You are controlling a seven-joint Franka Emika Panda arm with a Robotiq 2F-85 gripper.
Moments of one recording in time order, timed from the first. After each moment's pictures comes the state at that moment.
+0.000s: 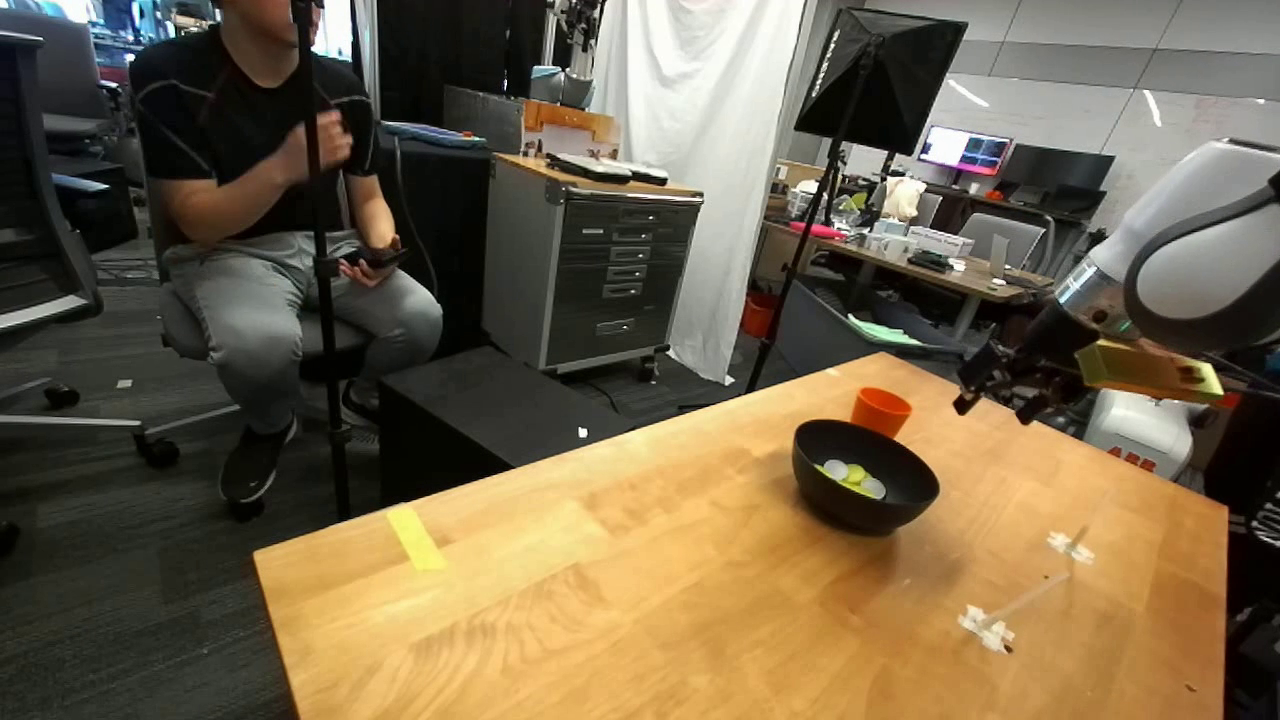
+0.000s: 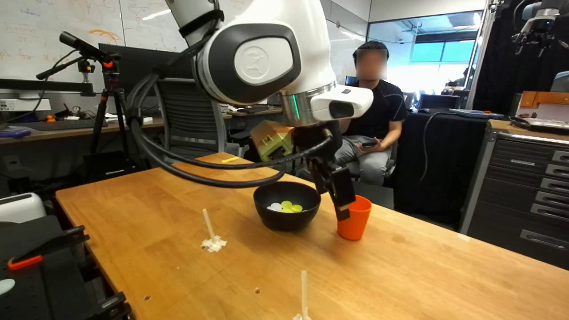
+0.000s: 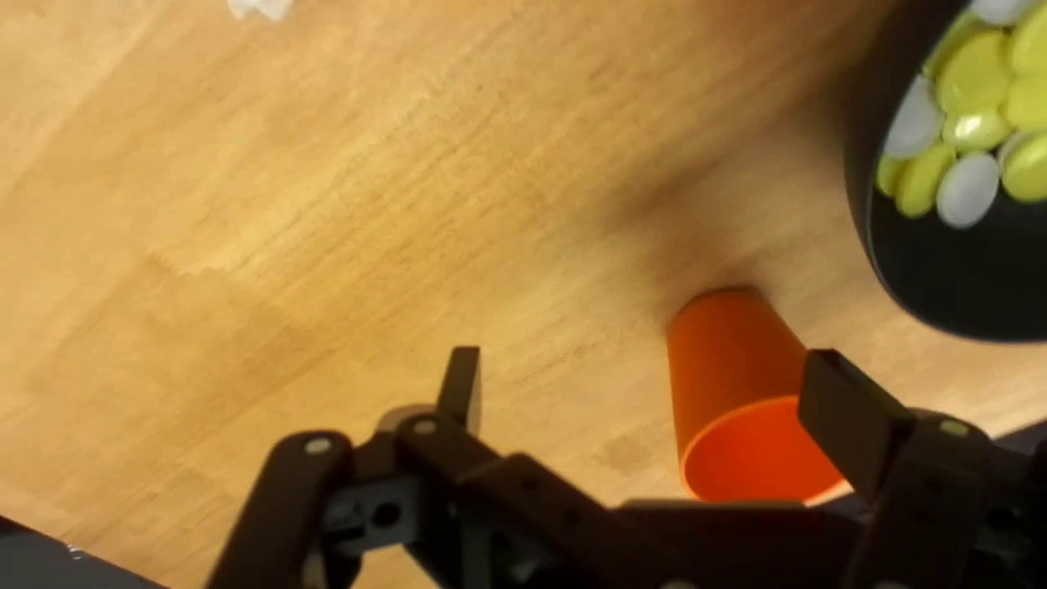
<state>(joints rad) -0.13 0.27 -0.24 -2.38 -0.02 2.98 0.23</state>
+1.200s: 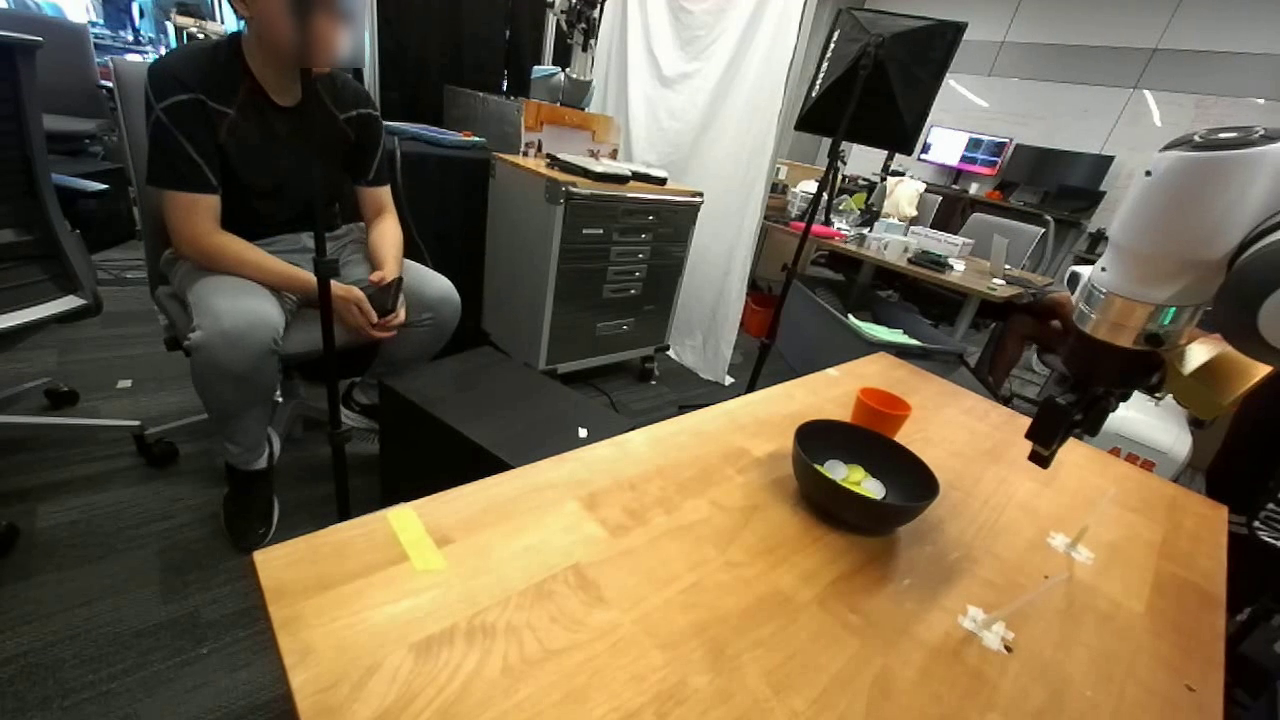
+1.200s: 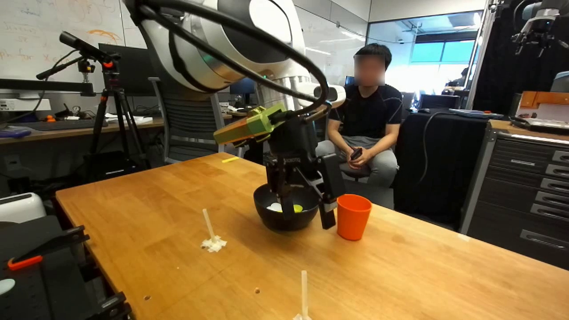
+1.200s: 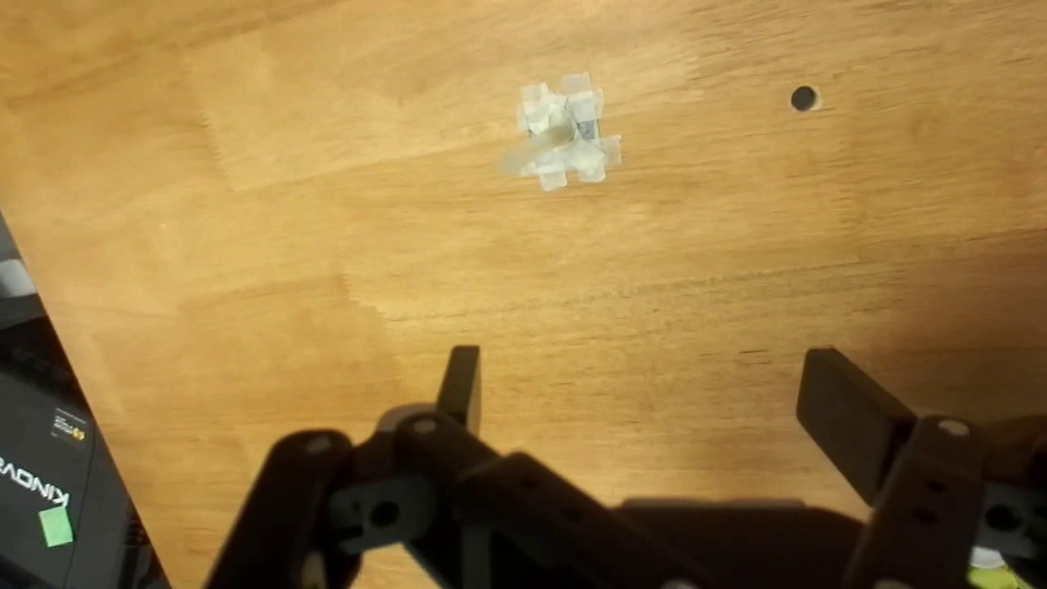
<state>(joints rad) -0.05 0.17 -0.33 -2.42 -0.61 2.63 0.29</state>
